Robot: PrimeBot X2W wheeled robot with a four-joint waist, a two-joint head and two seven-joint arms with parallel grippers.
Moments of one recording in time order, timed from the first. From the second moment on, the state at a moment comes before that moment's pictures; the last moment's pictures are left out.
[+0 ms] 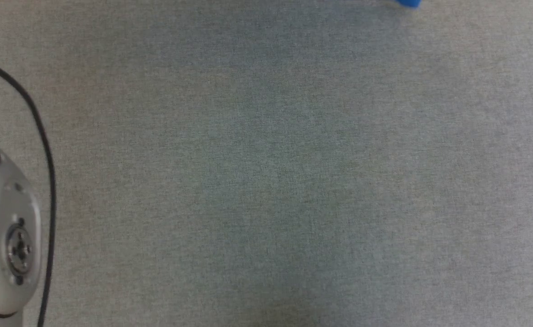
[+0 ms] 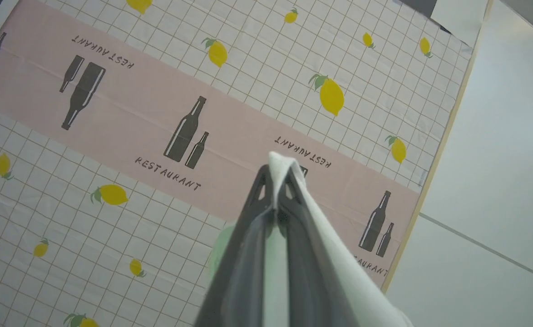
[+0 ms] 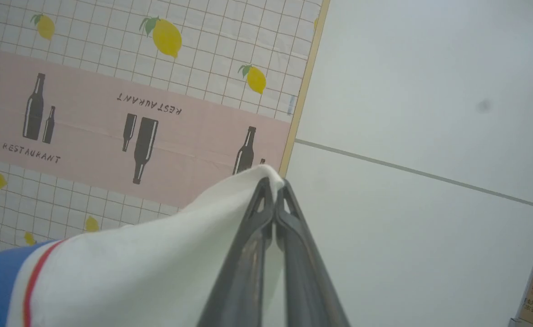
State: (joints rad) left arm -1.44 0.26 0.10 0.34 -0.55 0.03 -0.14; right arm -1.52 -0.27 -0.08 0.39 0.02 0.13 0.05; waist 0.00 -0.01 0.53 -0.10
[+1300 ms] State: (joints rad) left arm 0.19 0.25 -0.05 0.05 -0.72 0.05 0.36; right arm 0.11 -0.14 -0.27 0.07 0.27 0.13 0.52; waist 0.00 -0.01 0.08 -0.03
